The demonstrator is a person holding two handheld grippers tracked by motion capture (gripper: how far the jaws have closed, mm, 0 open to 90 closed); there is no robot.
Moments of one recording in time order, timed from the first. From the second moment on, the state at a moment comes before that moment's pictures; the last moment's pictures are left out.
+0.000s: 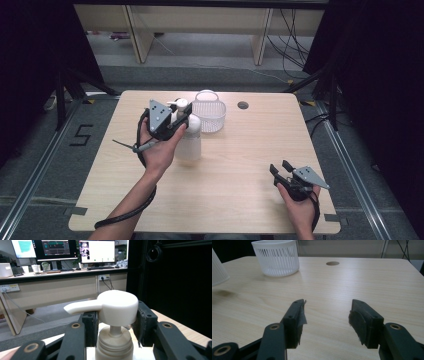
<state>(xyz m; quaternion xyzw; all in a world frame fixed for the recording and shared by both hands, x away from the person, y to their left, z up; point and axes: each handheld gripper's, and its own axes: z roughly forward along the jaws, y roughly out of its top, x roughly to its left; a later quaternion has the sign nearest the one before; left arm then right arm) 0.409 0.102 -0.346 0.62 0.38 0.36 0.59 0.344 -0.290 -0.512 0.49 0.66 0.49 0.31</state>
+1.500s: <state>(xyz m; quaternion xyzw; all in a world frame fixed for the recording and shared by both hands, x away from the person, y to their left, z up) 0.441 0.089 -0.326 0.60 0.37 0.36 0.61 0.346 -0.291 -0.513 0.49 0.65 0.50 0.30</state>
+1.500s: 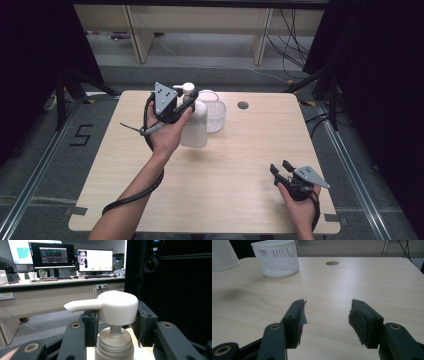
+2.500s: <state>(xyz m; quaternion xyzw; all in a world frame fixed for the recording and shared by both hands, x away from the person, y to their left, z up) 0.465 0.088 -0.309 0.59 0.36 0.37 0.62 0.346 -0.291 -0.514 0.49 0.65 0.51 0.30</state>
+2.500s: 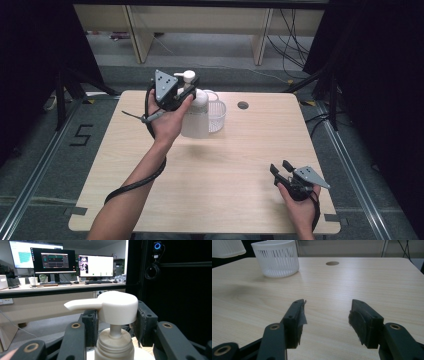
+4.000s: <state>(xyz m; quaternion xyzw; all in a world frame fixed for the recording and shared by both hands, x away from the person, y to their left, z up) 0.497 0.076 -0.298 0.58 0.37 0.37 0.62 0.346 -0.292 -0.513 0.49 0.65 0.50 0.29</state>
